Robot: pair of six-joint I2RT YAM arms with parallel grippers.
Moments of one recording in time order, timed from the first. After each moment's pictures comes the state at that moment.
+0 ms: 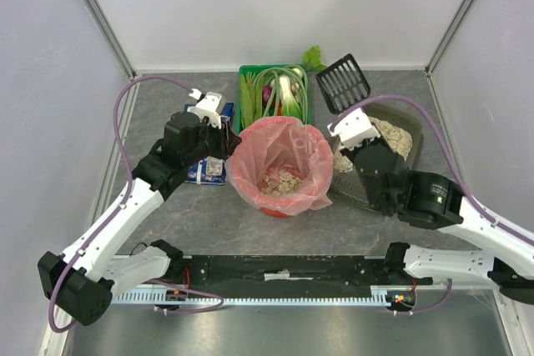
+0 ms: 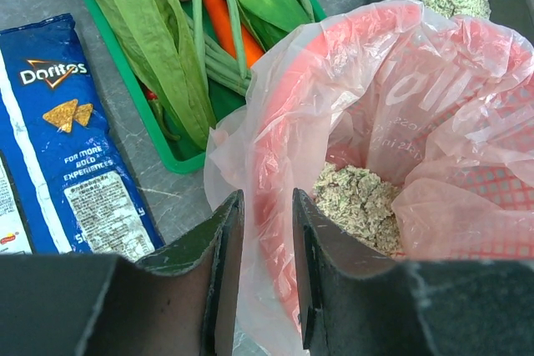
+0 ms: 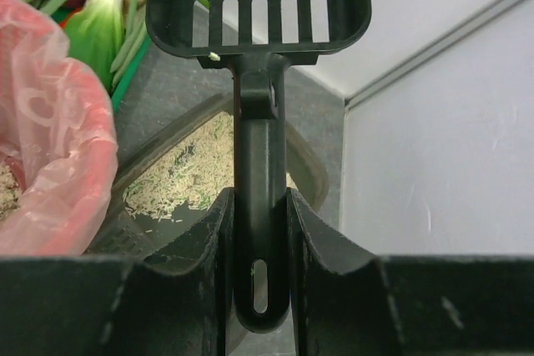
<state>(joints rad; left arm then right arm) -0.51 1.03 0.96 -0.33 0.09 -0.20 1.18 0.94 1.25 -0.72 1.08 -0.23</state>
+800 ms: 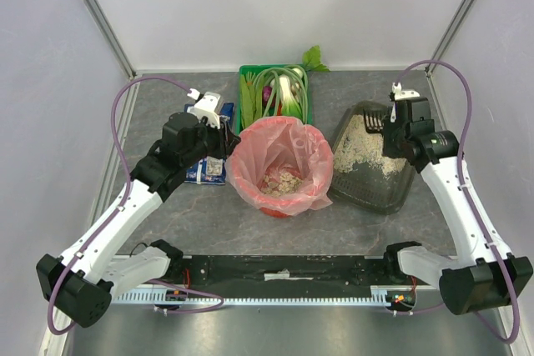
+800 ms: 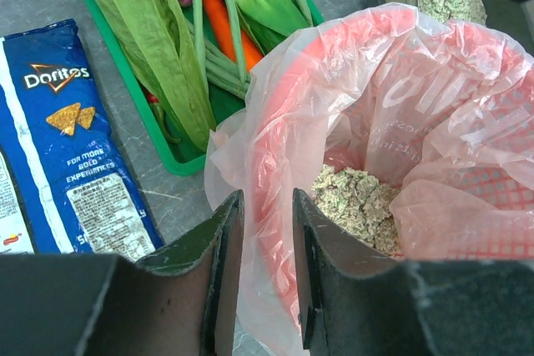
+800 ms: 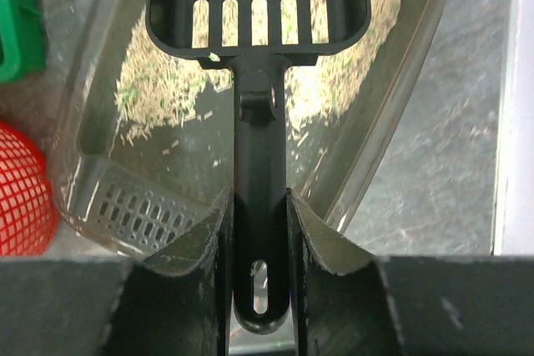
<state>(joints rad) -0.51 1.01 0.96 -0.33 0.08 -0.20 0.17 1.12 1.17 -0.86 0.21 0.12</state>
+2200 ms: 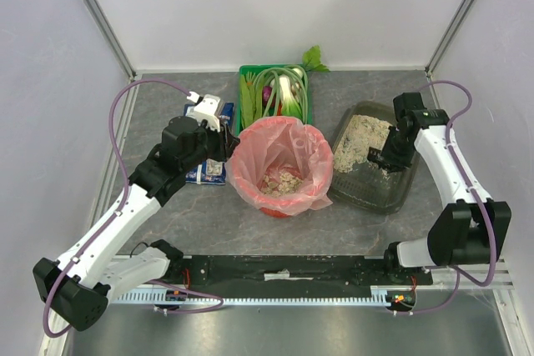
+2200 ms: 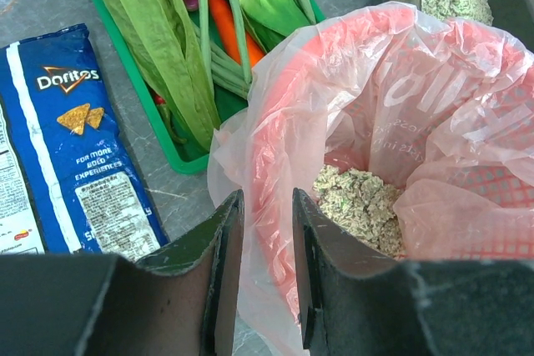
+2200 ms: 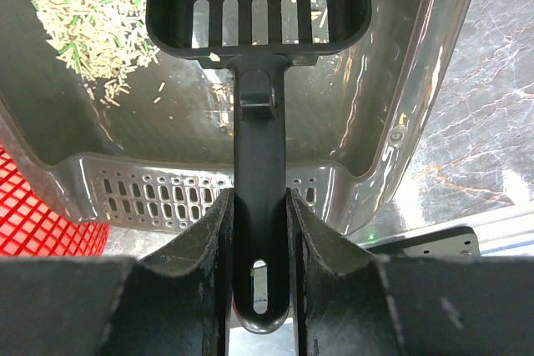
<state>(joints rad) -0.54 0.98 0.94 -0.33 0.03 -0.20 0.02 1.39 1.22 -1.12 0.06 0.48</state>
